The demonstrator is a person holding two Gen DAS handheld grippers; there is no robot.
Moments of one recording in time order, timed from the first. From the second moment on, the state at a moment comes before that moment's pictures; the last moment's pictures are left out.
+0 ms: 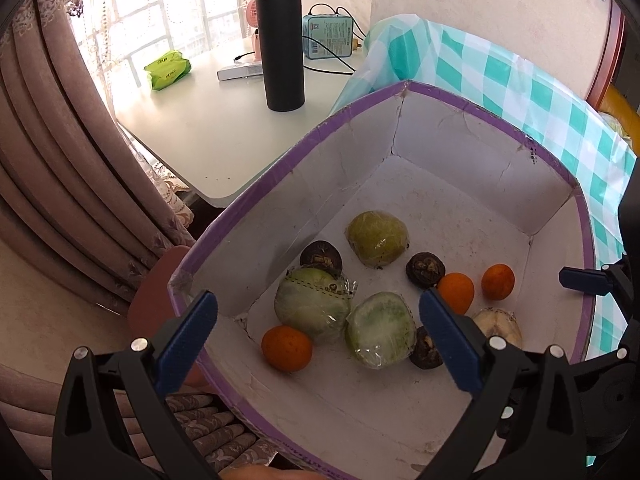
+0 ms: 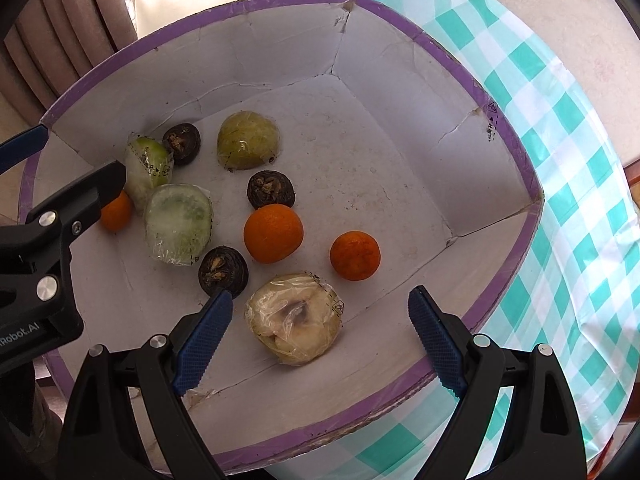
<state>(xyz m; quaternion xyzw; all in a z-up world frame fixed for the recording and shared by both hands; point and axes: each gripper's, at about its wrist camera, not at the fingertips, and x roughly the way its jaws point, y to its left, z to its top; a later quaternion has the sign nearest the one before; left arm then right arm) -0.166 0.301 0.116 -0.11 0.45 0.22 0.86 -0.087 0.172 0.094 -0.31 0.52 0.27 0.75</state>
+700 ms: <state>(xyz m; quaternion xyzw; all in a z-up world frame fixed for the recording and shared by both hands) -0.167 0.306 0.114 -0.12 0.47 0.22 0.85 -0.087 0.174 0.095 -0.30 0.52 0.27 0.75</state>
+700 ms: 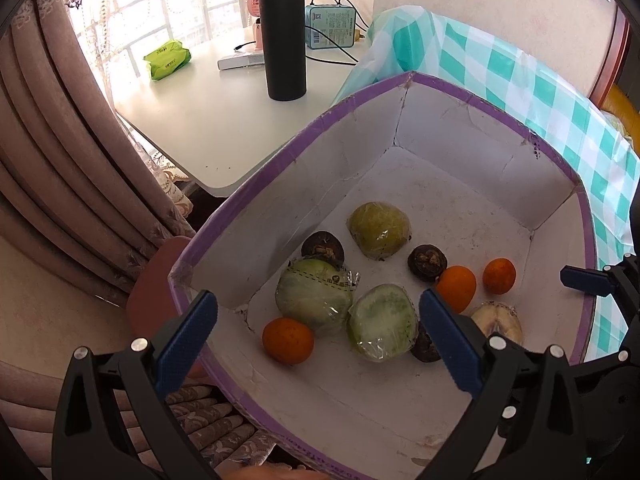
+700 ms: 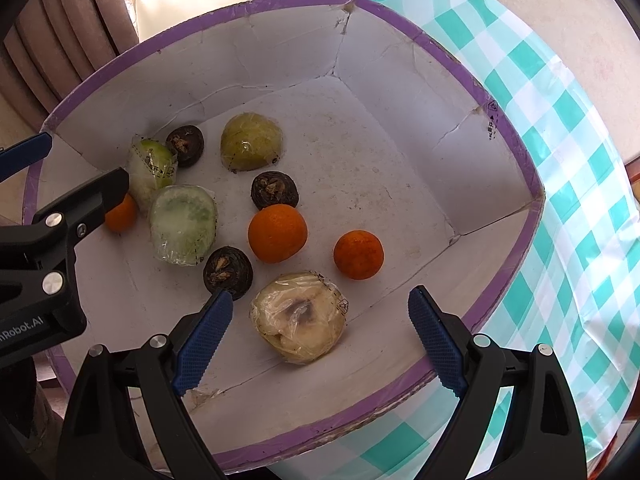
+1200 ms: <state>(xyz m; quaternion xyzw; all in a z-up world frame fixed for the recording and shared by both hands) -0.167 0.307 0.110 -0.13 0.48 0.22 0.84 -0.088 0.176 0.095 -0.30 0.52 0.27 0.75</state>
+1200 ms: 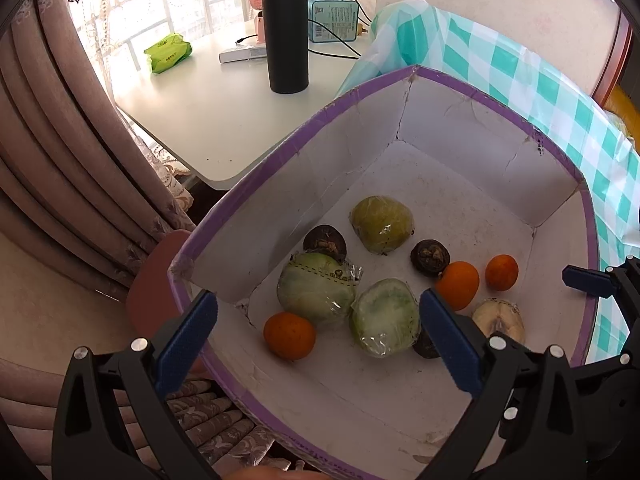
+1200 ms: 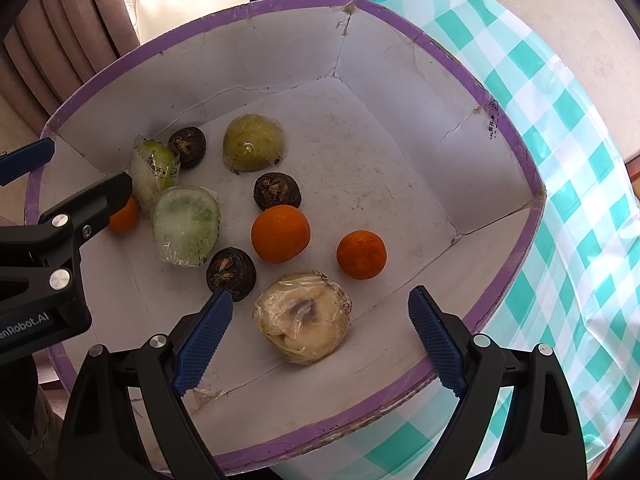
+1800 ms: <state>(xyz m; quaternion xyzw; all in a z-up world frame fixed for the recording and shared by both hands) -0.166 0.288 0.132 -0.04 0.46 0.34 0.82 -0.085 0.162 0.109 -0.23 0.51 0.30 0.77</state>
